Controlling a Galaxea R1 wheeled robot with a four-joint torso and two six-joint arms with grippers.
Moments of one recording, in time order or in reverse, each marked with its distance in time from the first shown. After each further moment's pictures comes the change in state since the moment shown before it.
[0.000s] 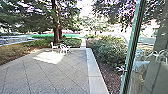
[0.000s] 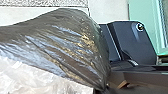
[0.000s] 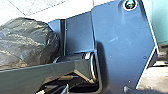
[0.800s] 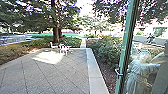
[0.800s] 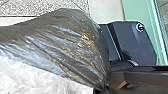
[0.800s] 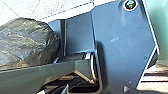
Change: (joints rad) left arm -0.002 0.000 0.000 0.000 0.000 0.000; right arm 0.000 0.000 0.000 0.000 0.000 0.000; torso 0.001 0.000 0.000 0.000
